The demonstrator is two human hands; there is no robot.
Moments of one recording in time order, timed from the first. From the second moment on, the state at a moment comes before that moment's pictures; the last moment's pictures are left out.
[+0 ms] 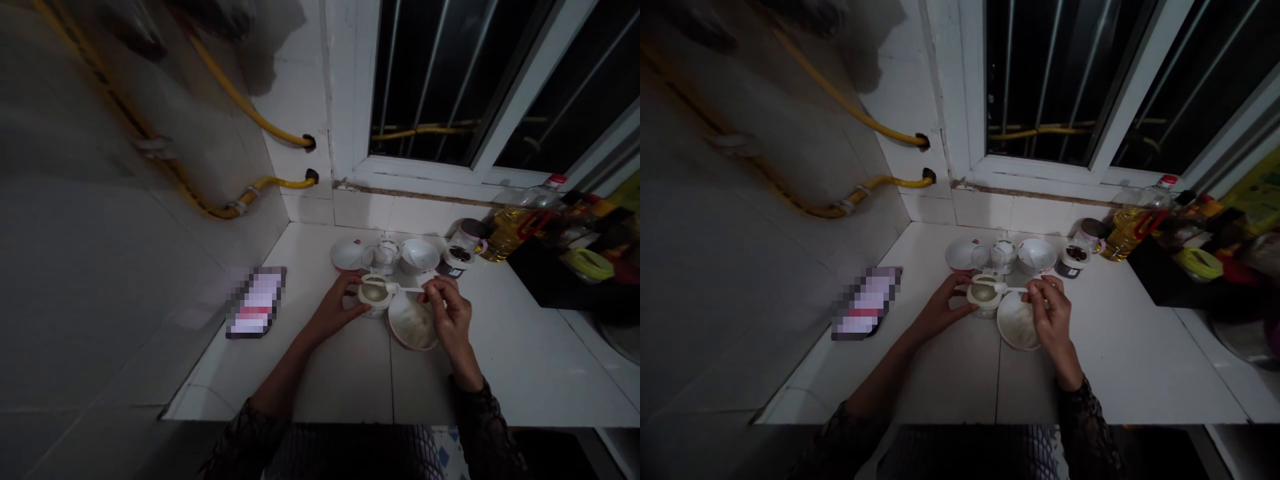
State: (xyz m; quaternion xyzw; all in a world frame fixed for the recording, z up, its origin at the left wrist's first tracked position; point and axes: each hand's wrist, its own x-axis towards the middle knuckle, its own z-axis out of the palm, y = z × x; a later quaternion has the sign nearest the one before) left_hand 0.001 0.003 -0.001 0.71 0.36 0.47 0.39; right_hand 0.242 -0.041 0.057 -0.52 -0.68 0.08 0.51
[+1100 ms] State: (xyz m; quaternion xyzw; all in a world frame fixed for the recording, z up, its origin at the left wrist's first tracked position) left_hand 0.000 0.003 -0.003 0.71 0.36 0.46 0.38; right_hand 0.282 -0.041 0.055 -0.54 -0.73 0.26 0.32
